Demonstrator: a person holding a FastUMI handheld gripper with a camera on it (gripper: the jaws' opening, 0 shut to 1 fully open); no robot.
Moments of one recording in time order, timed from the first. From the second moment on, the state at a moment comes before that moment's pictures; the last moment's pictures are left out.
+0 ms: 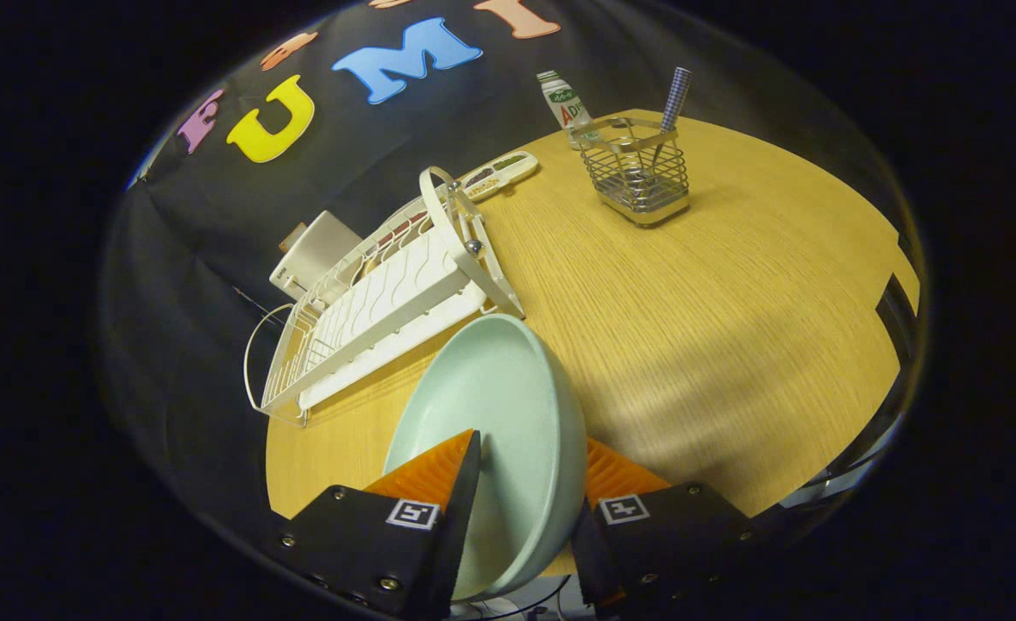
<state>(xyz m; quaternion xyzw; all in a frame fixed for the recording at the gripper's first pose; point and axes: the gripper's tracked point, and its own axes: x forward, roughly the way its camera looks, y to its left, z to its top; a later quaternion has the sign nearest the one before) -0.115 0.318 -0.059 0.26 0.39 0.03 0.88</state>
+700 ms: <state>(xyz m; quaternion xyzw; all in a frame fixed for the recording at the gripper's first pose) -0.097 0.249 -0.013 0.25 0.32 -0.05 0.91</state>
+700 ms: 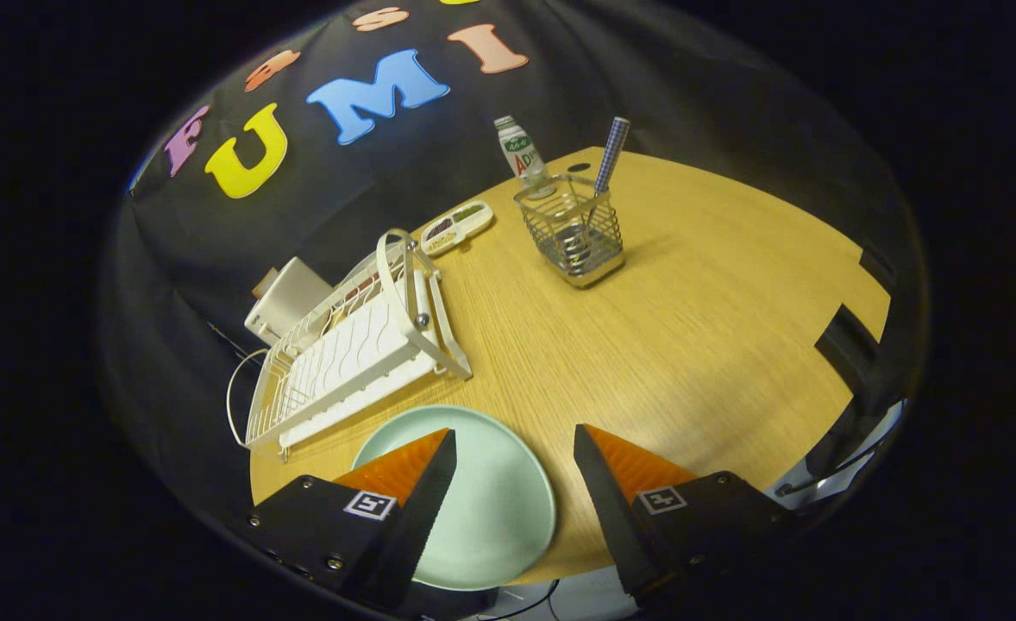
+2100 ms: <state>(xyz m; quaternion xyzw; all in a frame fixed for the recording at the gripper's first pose) 0.066 0.074 0.034 0.27 0.20 -0.24 0.91</state>
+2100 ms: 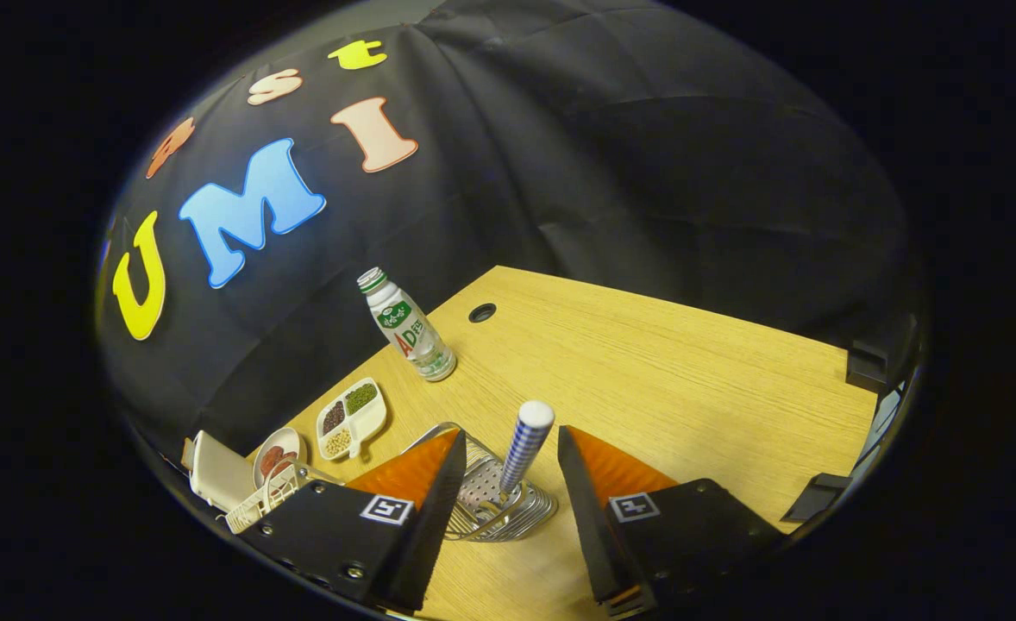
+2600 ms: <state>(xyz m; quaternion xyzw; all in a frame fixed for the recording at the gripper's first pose) 0.080 0.083 0.046 0.25 0.19 -0.21 0.93</state>
